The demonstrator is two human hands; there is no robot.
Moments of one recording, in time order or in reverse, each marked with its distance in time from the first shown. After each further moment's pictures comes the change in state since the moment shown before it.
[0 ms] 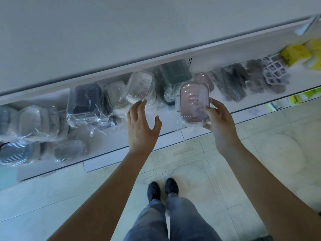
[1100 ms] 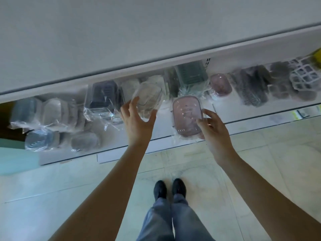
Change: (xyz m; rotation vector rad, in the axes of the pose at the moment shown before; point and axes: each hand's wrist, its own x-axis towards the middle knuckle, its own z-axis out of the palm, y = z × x) left_hand 0.017 -0.030 -0.011 -0.037 0.189 -0.229; right_hand -0.005 0.027 0.024 -0.192 -0.192 -0.022
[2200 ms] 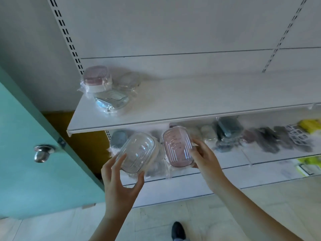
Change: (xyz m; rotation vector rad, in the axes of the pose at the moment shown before) left_hand -0.086 -0.134 -0.426 -0.136 0.246 0.368; right_hand -0.250 -0.127 0.254 0.068 -0.182 -0.303
